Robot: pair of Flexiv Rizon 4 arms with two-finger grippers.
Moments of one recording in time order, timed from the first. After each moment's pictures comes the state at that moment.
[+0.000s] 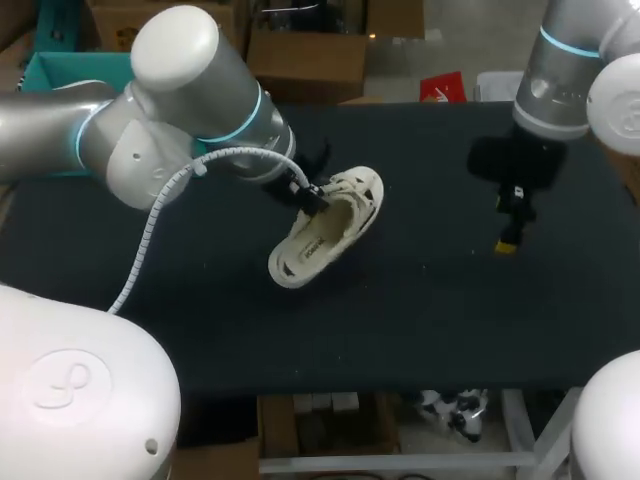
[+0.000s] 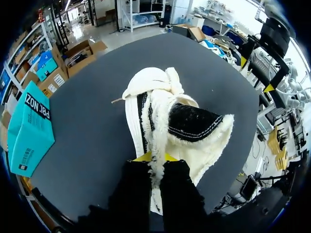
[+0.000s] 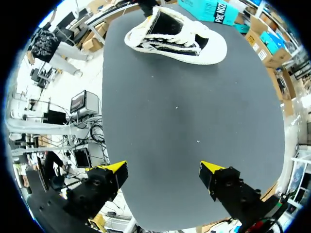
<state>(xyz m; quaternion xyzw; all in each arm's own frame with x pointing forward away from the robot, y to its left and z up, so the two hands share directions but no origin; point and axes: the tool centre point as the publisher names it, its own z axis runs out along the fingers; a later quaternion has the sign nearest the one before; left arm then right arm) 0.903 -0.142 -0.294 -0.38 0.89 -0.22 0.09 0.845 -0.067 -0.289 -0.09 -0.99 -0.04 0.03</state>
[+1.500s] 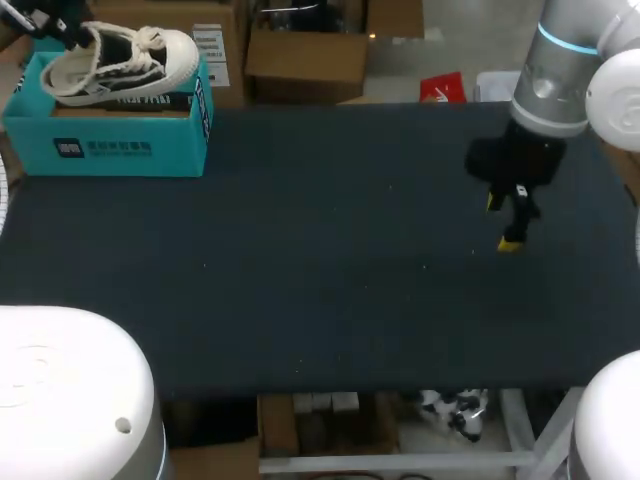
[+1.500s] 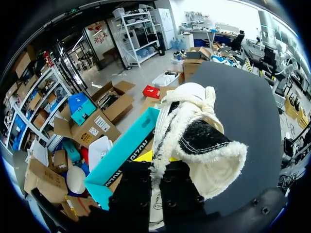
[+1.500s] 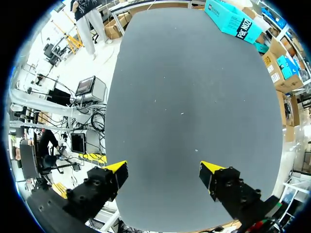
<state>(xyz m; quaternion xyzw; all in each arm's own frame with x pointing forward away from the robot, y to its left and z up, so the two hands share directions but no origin) 1.166 0.231 -0.141 -0.26 0.89 -0.30 0.22 0.850 -0.064 -0.289 -0.02 -1.00 -0.05 0.03</state>
